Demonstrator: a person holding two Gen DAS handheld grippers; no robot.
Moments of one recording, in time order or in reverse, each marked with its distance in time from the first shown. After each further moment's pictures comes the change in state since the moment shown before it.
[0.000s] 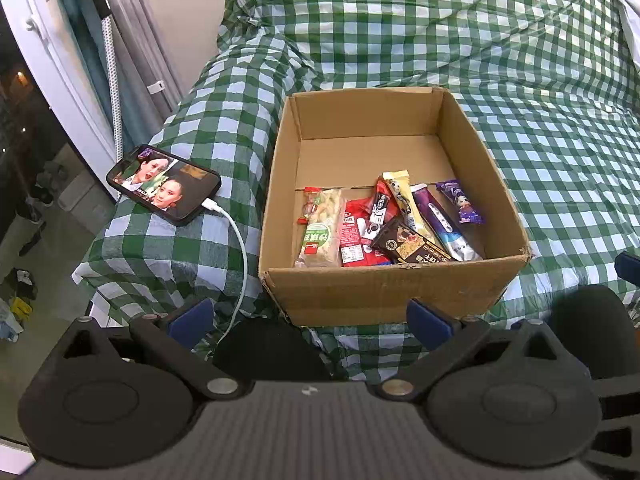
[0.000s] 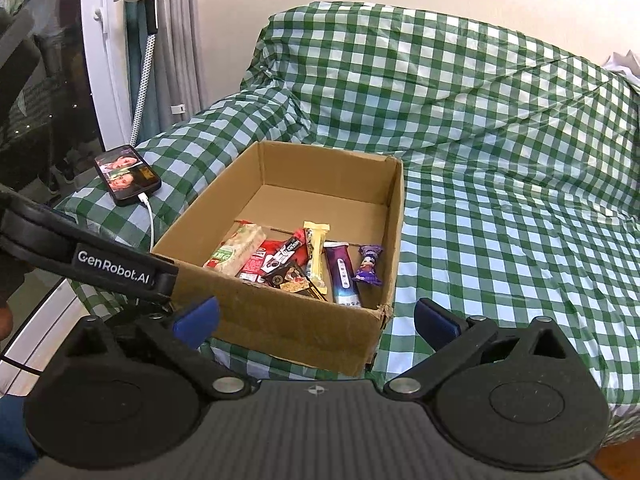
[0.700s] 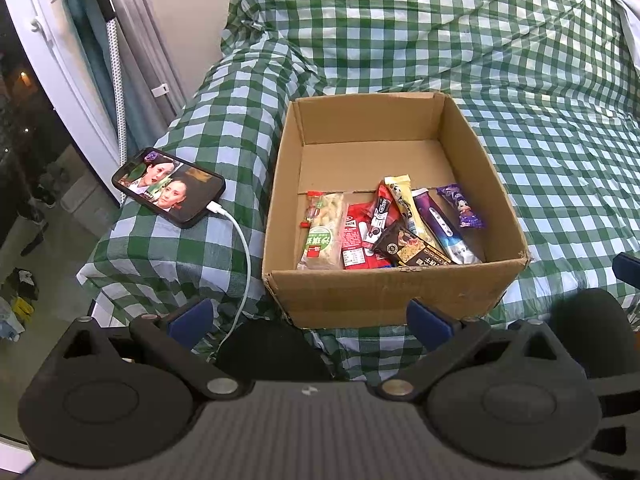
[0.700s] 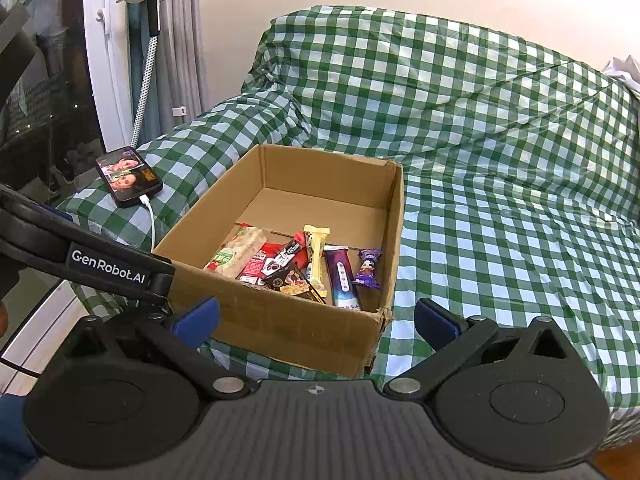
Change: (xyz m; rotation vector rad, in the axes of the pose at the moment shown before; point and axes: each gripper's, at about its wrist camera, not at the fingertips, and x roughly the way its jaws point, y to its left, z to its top) left arm -0.006 0.002 0.001 -0.005 -0.010 0.005; right arm -0.002 0.002 0.000 -0.009 -0.010 0.000
